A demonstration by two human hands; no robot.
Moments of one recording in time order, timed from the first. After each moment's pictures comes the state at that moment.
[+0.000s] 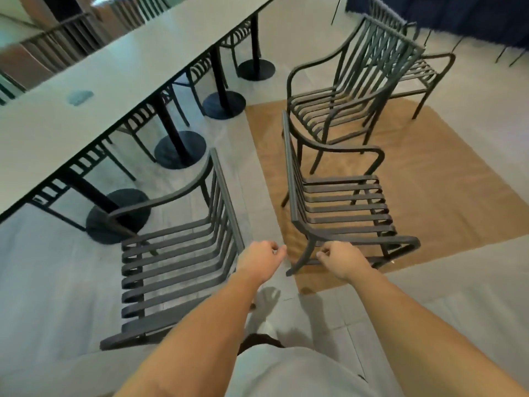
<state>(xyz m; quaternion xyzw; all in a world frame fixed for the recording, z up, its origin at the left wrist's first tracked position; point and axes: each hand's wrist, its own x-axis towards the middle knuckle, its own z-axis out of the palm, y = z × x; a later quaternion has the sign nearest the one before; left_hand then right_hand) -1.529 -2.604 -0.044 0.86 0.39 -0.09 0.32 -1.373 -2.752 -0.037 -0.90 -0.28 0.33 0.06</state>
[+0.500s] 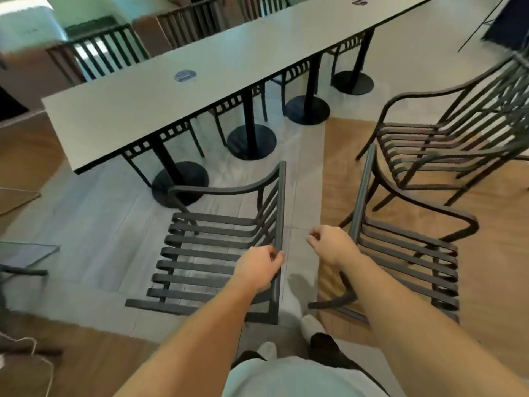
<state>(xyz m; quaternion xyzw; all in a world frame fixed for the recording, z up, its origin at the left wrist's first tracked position) -1.553 -2.510 -0.052 0.76 0.56 -0.03 0.35 -1.351 -2.542 -0.015 -0.80 -0.51 0.30 0.03</state>
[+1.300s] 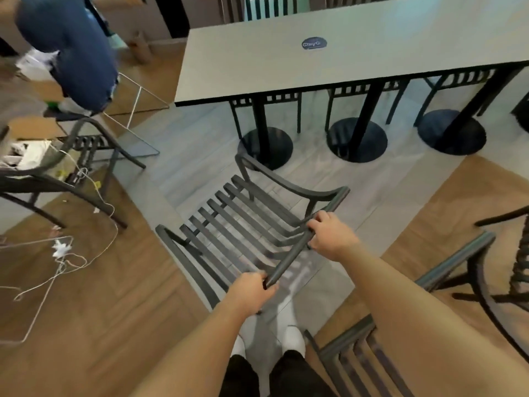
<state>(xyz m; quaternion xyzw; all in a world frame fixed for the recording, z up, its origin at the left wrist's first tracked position) -1.493 -2.512 -0.098 0.52 0.75 -0.04 0.41 -1.298 -2.347 -0.084 -0.48 -0.84 0.23 -0.13</state>
